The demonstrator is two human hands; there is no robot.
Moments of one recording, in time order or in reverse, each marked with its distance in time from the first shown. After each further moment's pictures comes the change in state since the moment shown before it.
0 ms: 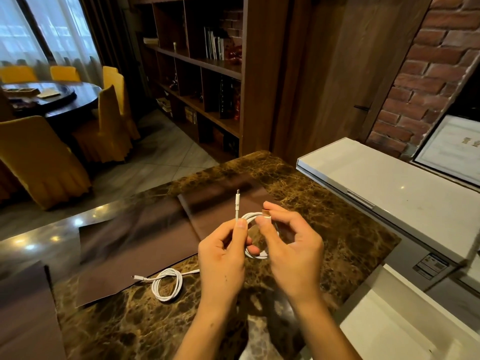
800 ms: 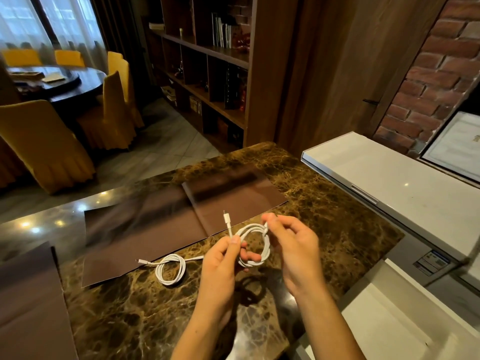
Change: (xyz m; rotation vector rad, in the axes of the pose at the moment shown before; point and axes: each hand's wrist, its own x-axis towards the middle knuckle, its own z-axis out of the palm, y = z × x) left_hand -0.025 -0.033 -0.022 -0.204 -0.046 -0.394; right_hand -0.006 0.025 0.001 0.498 -0.102 0.629
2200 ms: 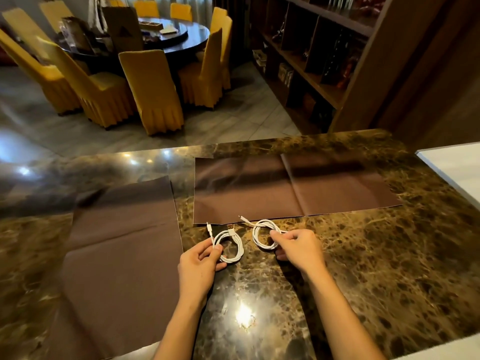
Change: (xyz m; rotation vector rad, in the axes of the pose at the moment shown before) left_hand -0.018 -0.042 -0.244 0.152 0.648 -0.111; right_hand 0.012 0.167 0.106 -0.950 -0.329 0.219
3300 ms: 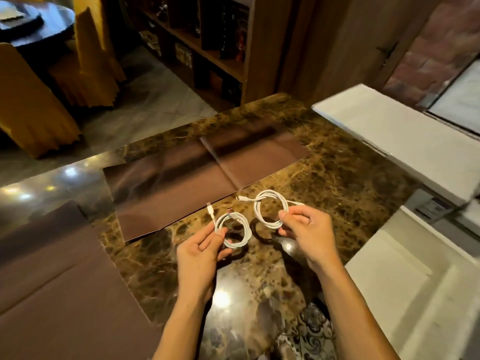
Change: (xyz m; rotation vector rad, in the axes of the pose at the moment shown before) left_hand -0.044 0.023 0.072 -0.121 -0.472 -0.090; right_hand -0.078 0.035 -0.085 0.571 0.397 -0.040
